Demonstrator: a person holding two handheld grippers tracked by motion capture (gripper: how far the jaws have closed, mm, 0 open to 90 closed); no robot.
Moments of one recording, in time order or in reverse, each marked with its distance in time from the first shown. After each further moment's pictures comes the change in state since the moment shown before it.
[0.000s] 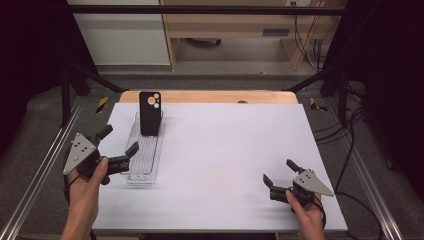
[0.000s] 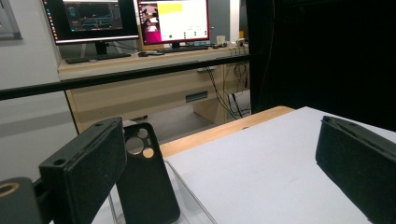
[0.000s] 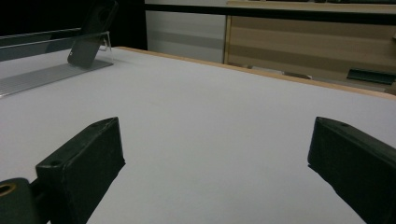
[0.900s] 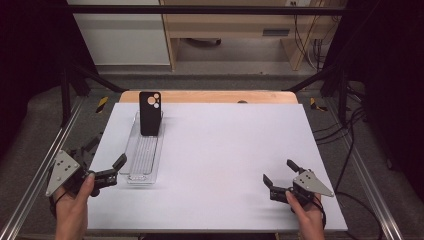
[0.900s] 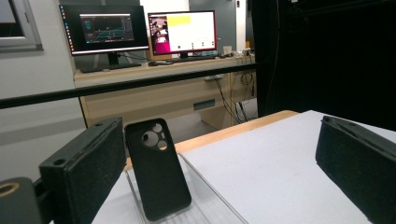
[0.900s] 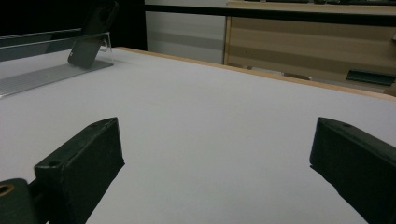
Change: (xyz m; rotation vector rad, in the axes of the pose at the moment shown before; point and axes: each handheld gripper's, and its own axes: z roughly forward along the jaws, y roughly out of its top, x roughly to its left) left arm 0.003 -0.018 -0.039 -0.049 0.035 0.005; right arm 0.001 0.000 -0.001 -0.003 -0.001 -0.002
